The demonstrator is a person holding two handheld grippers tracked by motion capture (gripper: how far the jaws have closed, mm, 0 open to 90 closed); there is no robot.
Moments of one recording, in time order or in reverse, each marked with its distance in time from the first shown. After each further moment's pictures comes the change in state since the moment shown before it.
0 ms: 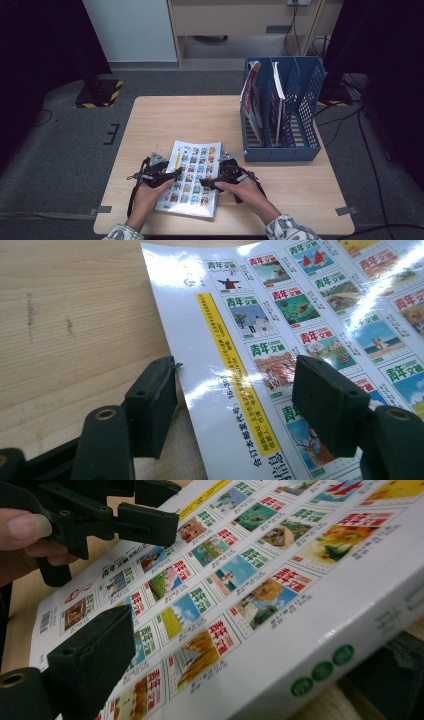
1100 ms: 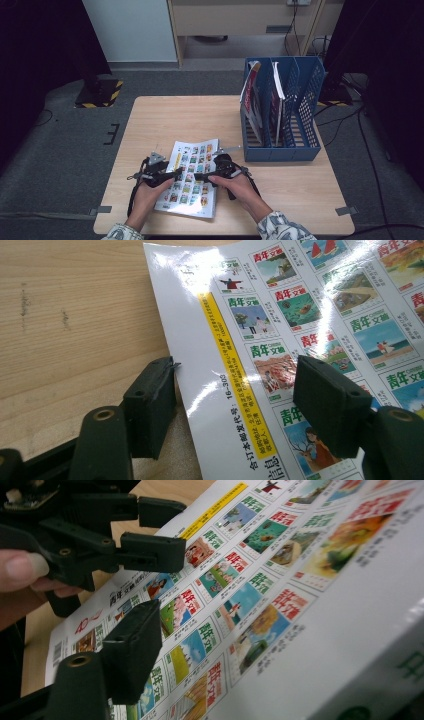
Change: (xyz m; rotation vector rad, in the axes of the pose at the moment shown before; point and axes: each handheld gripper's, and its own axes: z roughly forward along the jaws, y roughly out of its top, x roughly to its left) left arm 0.002 0.000 0.001 0.005 -0.013 -0.043; right arm 0.002 0.017 0.014 0.019 0.024 0.105
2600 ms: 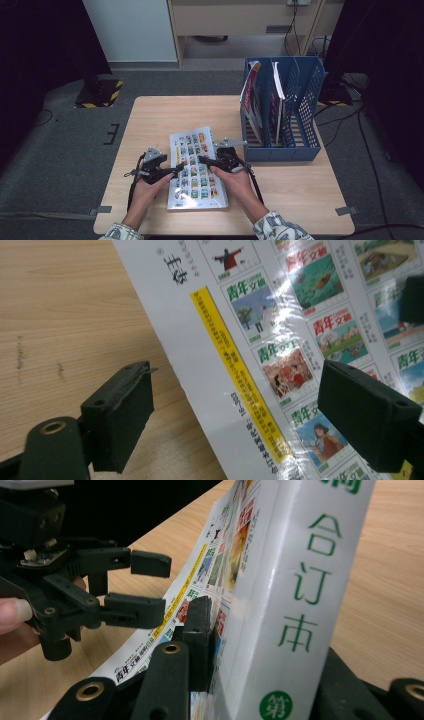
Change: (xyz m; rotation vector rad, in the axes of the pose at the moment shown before) left arm 0.006 0.012 -0.004 -0.109 -0.083 0.001; right arm 0.021 0.028 -0.030 -0.204 -0.141 -0.142
